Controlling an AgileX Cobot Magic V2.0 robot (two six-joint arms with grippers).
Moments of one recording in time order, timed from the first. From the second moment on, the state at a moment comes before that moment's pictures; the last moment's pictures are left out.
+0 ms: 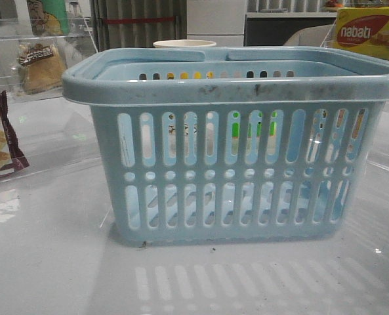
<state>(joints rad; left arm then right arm) -0.04 0.76 -0.70 -0.04 0.61 0.10 -0.20 1.81 -1.36 -0.13 0.49 -0.01</state>
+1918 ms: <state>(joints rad) -0.04 0.76 -0.70 -0.04 0.62 0.10 0.49 1.45 -1.23 0.02 0.58 -0.01</state>
